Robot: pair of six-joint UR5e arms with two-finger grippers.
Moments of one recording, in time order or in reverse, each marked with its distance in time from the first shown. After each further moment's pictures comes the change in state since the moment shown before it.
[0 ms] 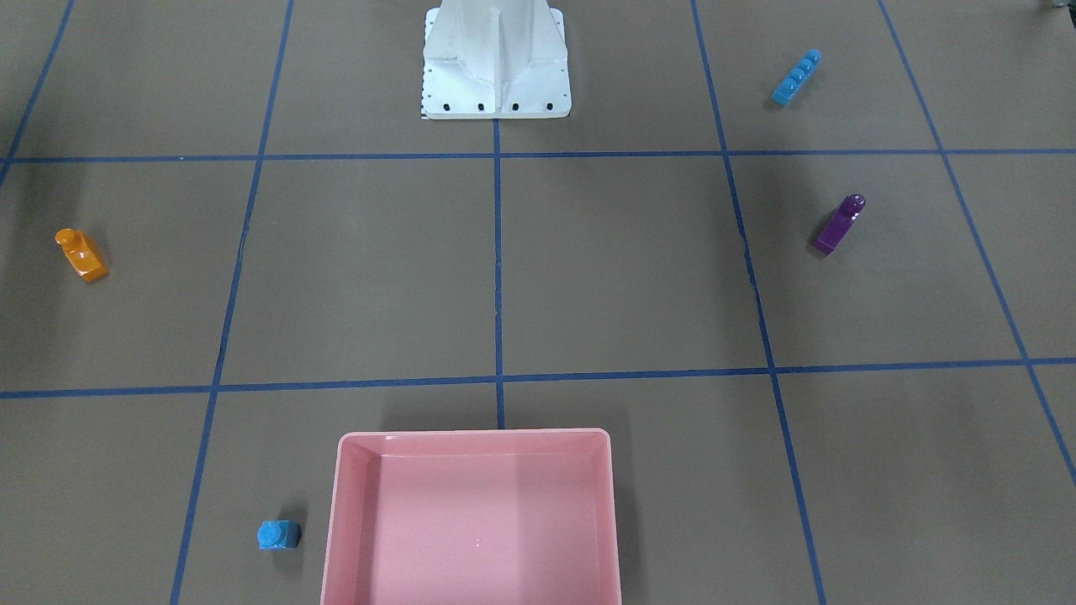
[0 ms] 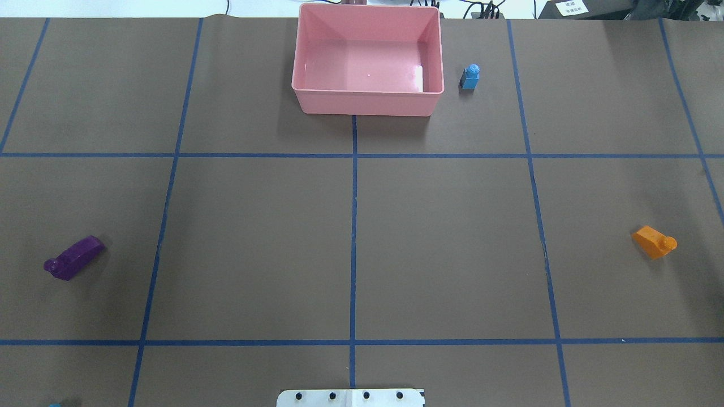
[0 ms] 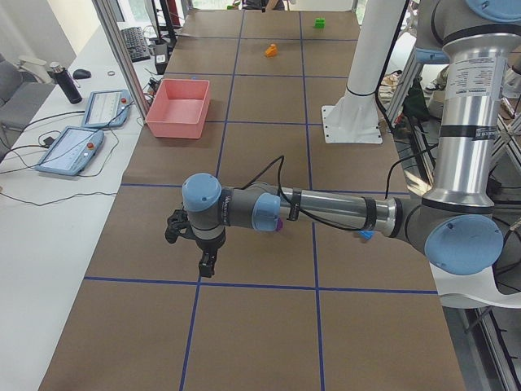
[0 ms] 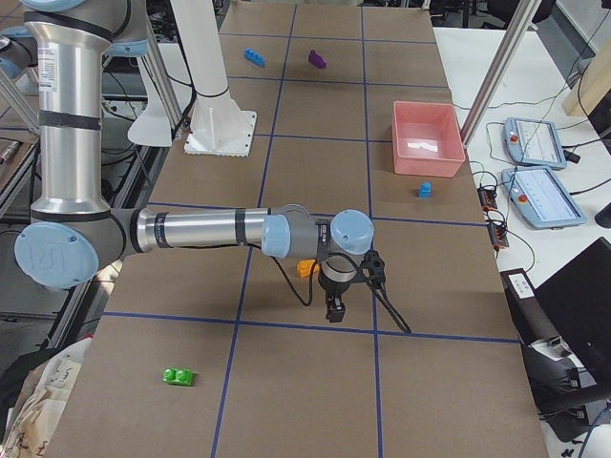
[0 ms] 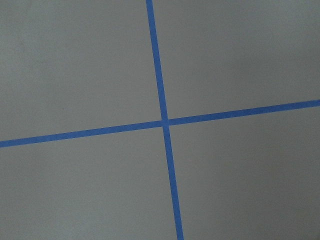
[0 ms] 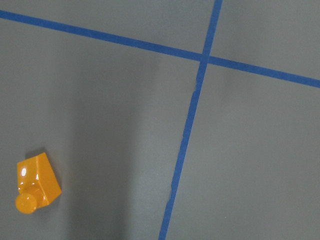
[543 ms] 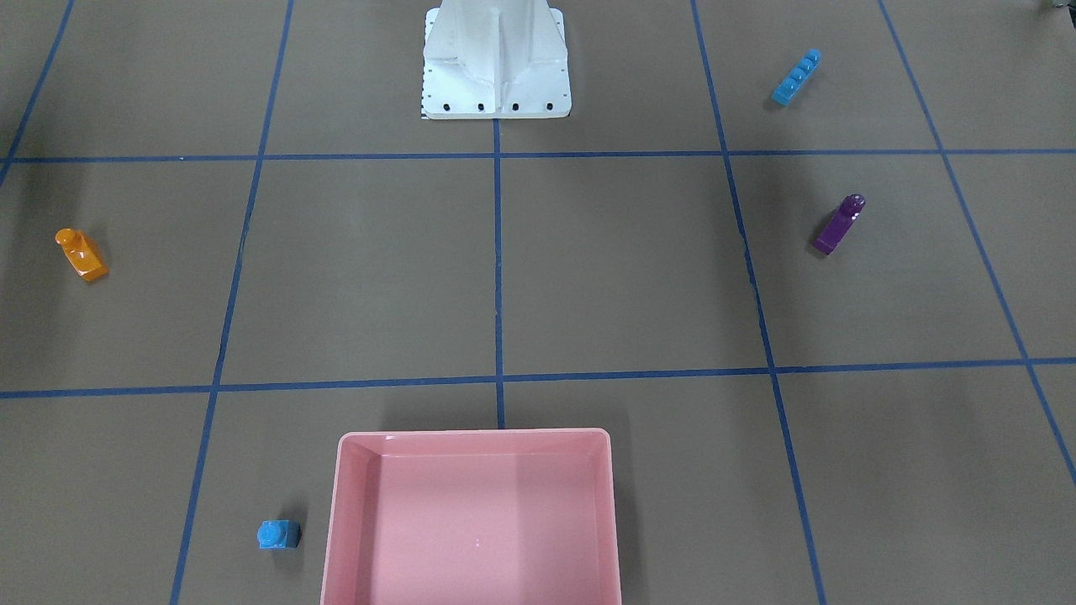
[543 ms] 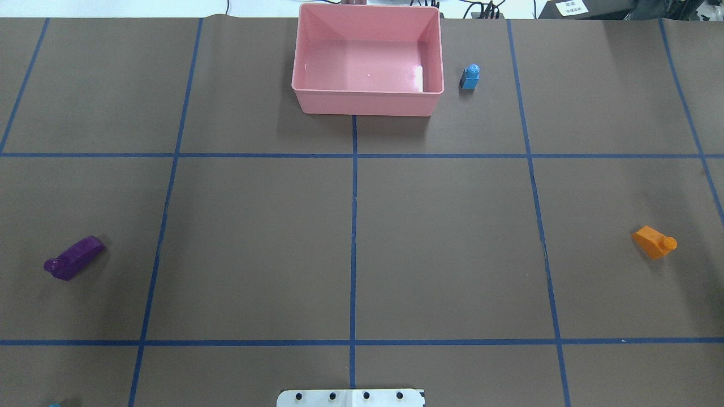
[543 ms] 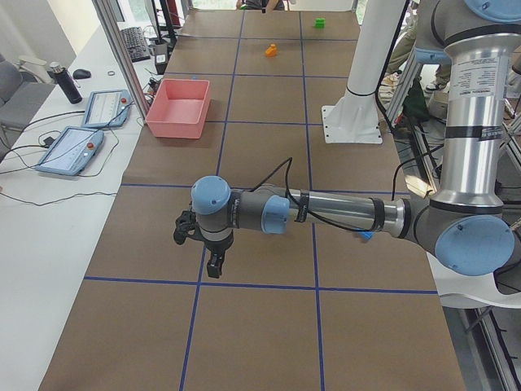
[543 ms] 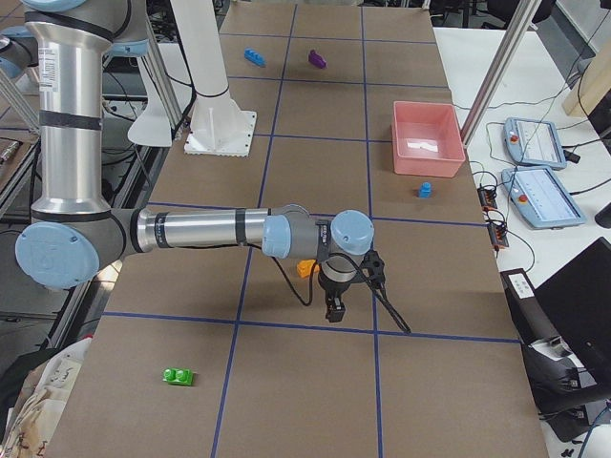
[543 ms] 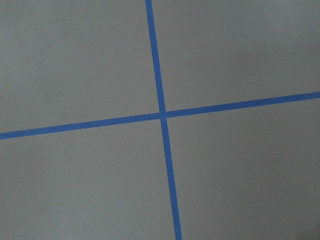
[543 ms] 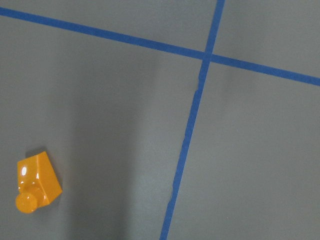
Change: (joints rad) left arm 0.006 0.045 -0.036 -0.018 -0.019 0.002; right arm -0.005 0.000 0.000 0.001 0.002 0.001
